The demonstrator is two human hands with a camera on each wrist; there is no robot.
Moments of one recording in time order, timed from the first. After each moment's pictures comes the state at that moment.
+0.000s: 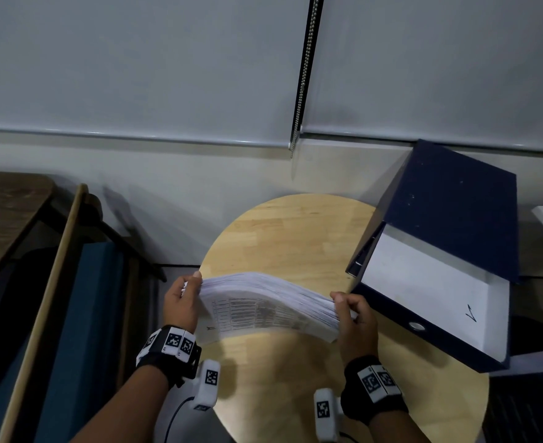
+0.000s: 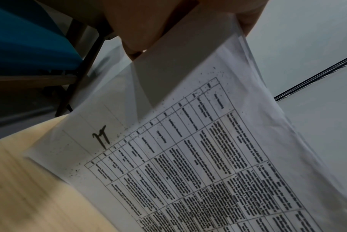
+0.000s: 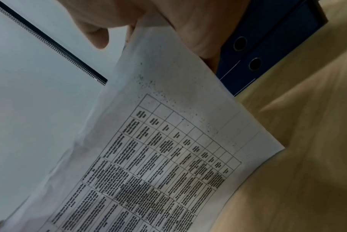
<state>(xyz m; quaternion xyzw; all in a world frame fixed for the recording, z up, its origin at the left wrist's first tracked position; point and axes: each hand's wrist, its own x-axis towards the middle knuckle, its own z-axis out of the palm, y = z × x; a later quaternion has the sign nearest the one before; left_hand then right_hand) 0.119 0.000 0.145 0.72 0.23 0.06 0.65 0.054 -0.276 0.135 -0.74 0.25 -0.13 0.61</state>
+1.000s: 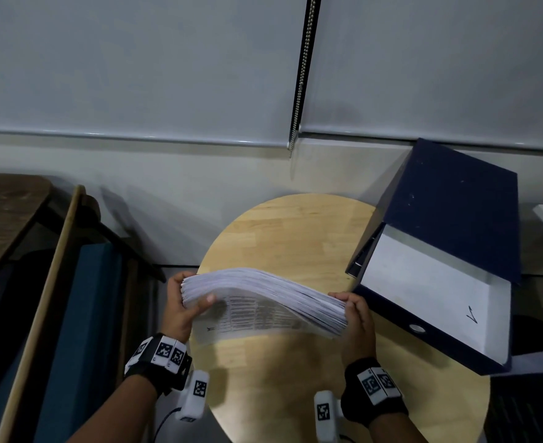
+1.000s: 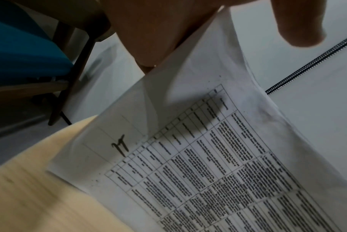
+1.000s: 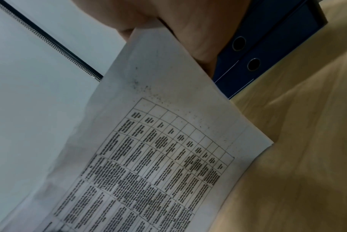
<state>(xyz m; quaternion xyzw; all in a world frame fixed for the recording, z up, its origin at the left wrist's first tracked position) 0.119 0.020 0.114 0.64 0.08 -0.01 0.76 0.057 -0.279 0.129 -0.73 0.23 -0.11 0.63</state>
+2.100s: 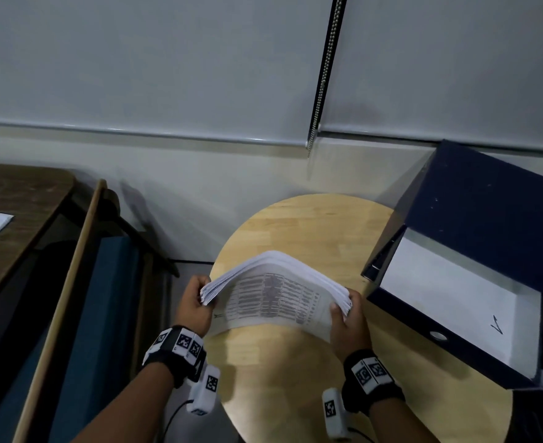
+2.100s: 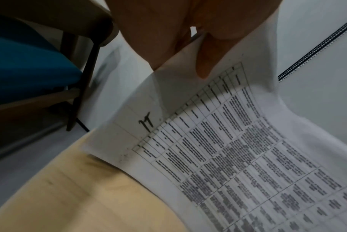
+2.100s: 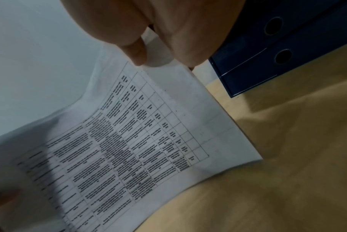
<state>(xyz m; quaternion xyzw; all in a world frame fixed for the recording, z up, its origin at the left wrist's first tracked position) 0.124 0.031 0.098 0.77 0.08 0.01 0.63 0.075 -0.260 0.111 -0.82 0.17 -0.05 0.55</state>
